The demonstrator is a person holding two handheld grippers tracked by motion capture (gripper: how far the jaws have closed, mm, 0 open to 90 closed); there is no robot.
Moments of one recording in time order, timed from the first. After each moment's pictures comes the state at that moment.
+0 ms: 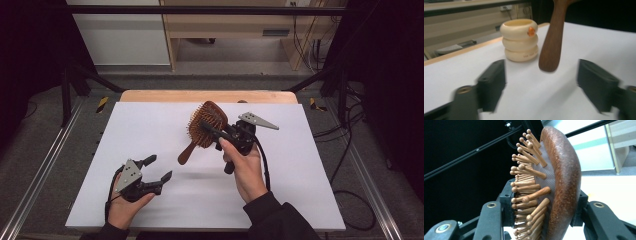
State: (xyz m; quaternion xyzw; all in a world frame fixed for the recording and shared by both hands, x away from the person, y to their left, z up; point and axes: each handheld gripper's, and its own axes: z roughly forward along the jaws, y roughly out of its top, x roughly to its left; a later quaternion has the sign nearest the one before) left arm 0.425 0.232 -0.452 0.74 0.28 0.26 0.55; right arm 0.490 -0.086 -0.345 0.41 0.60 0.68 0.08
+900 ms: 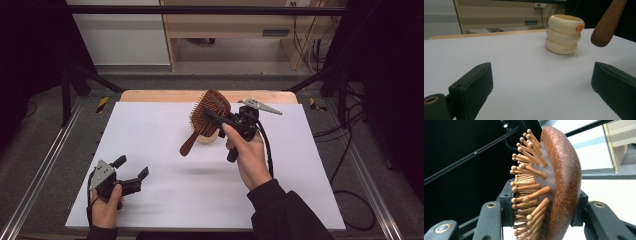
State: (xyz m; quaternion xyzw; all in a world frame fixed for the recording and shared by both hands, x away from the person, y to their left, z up) left arm 0.424 0.290 -0.463 0.66 0.42 0.29 0.55; right arm 0.513 -0.092 -0.324 0.42 0.60 0.67 0.07
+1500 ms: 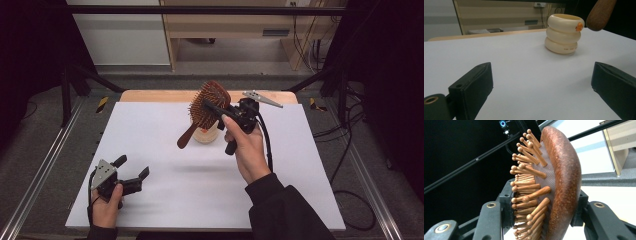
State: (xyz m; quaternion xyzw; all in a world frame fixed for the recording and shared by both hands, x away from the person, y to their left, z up) left arm 0.424 0.288 -0.462 0.67 0.41 0.29 0.55; right arm 0.522 -0.090 -0.307 0.42 0.59 0.69 0.07
